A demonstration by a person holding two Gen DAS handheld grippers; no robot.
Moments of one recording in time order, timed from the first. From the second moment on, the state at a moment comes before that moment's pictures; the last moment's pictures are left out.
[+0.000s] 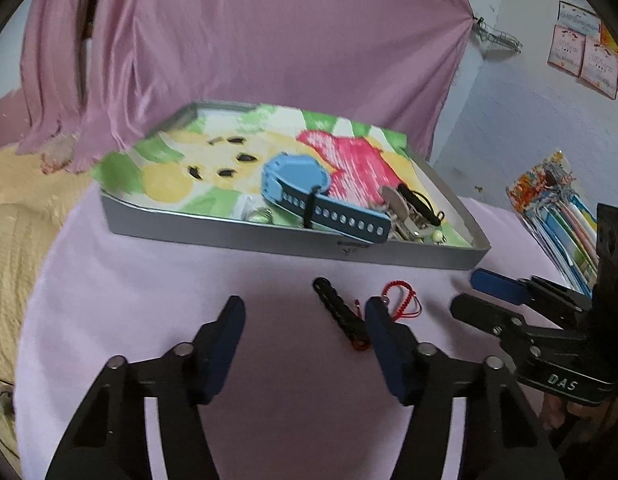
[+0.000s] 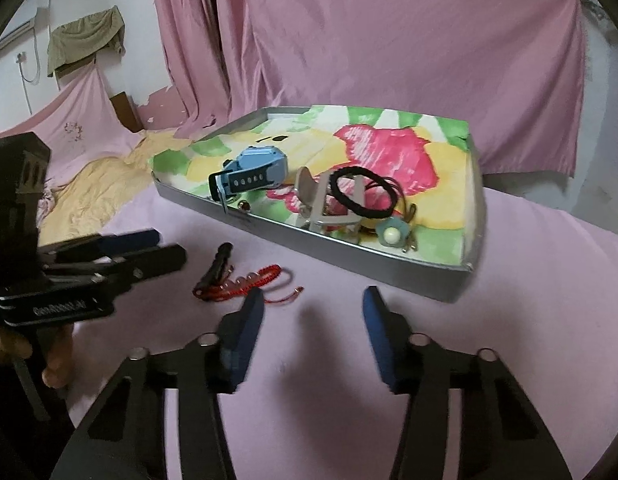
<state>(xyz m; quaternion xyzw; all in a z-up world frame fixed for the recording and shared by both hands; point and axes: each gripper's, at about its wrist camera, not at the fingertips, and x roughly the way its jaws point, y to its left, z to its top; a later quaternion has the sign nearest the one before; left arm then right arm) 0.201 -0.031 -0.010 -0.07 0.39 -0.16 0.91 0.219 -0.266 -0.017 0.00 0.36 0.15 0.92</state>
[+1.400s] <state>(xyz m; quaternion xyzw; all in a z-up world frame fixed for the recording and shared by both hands) 0.219 -0.070 -0.014 0.01 0.43 -0.20 0.88 0.243 -0.241 -0.032 -0.05 0.41 0.20 0.89</state>
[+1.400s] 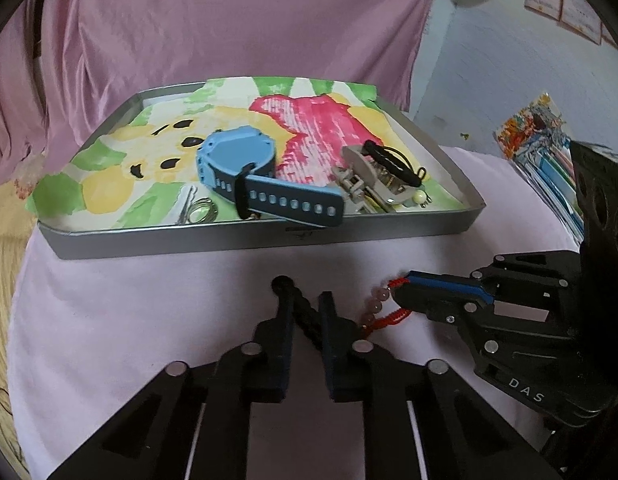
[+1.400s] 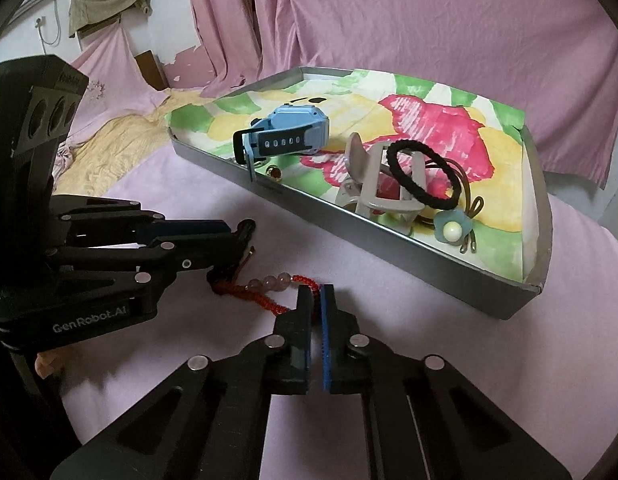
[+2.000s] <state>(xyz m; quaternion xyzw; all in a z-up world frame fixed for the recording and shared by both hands) 0.211 -0.058 -0.017 -0.01 0.45 -0.18 0.88 0.228 -0.282 -0.032 -0.01 0.40 0.16 0.90</state>
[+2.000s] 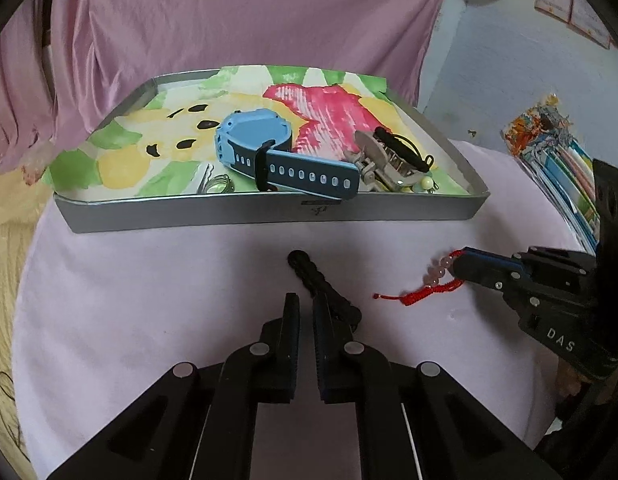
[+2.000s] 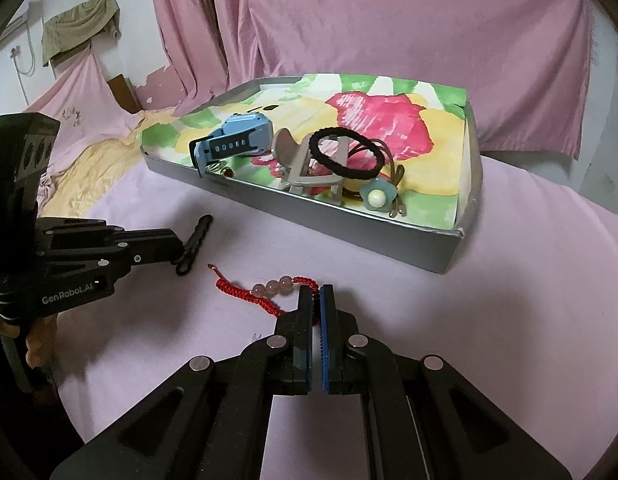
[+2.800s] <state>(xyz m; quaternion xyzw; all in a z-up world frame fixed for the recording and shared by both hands) 0.210 -0.082 -0.016 -0.01 0.45 -0.19 0.87 0.224 -0.298 -0.036 0.02 0.41 0.15 0.90</state>
